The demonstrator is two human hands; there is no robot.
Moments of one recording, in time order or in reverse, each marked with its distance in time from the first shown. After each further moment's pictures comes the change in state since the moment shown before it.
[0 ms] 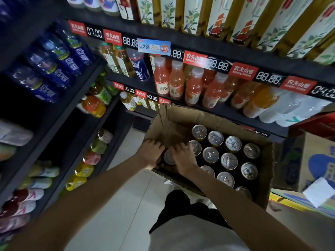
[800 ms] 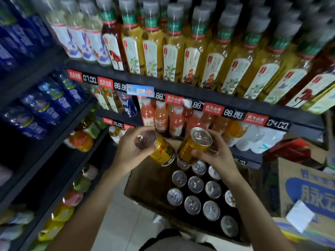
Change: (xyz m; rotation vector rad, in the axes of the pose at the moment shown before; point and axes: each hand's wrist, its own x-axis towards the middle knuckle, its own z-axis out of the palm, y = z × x) left_hand -0.047 -0.026 -0.126 -1.183 0.941 -0.030; right_hand -0.076 0.089 -0.177 1.303 0.515 0.201
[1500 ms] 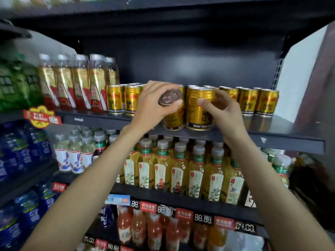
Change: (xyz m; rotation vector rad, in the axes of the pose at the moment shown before) left_hand 0.217 0.303 -0.046 0.233 0.393 0.942; right_hand 0.095 -0.294 -0.126 0.041 0.385 -0.679
